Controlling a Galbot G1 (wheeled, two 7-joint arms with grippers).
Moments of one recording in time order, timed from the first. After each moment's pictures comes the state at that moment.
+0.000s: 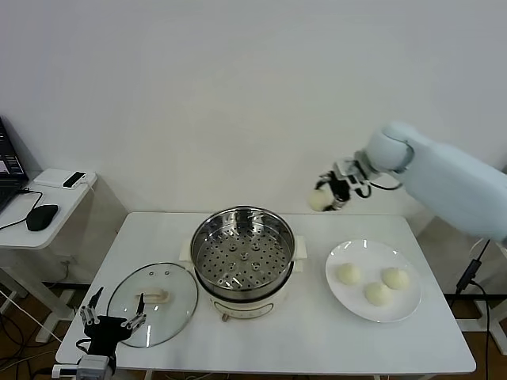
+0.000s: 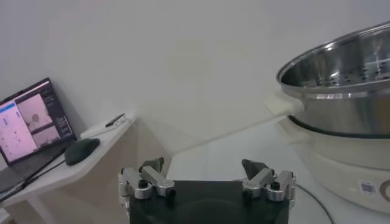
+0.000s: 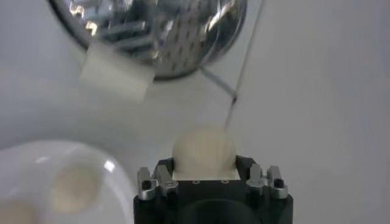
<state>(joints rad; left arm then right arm) 1.76 -1.29 -0.70 -2.22 0.08 0.25 -0.10 0.45 0.90 -0.99 1.26 0.07 -0.08 -1.05</state>
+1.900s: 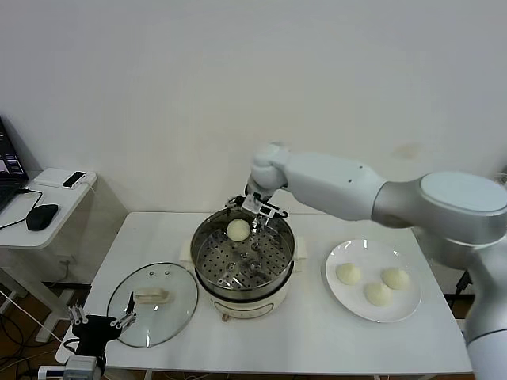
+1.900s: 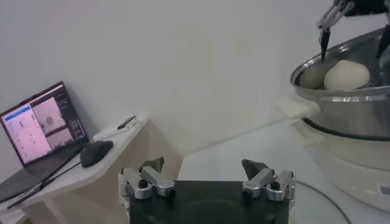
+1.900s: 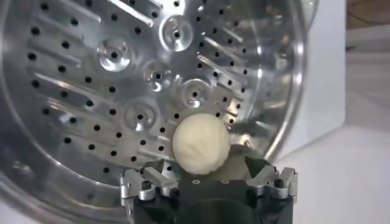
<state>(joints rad) 1.77 -1.29 -0.75 -2.25 0.07 0.25 -0.08 0.53 1.31 -1.28 1.10 -0.07 0.25 -0.95</state>
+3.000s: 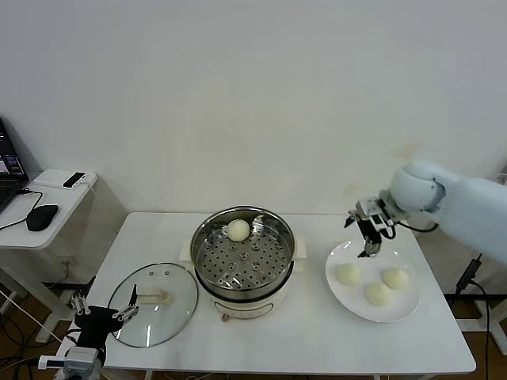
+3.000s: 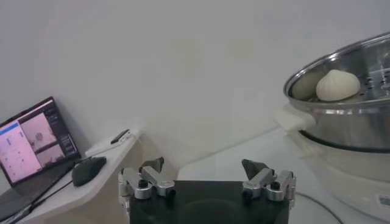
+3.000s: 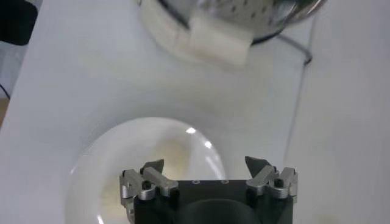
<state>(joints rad) 1.75 -1.24 -0.75 -2.25 0.05 0.27 -0.07 0.40 0.57 -1.14 1.53 0.09 -0.30 -1.05</state>
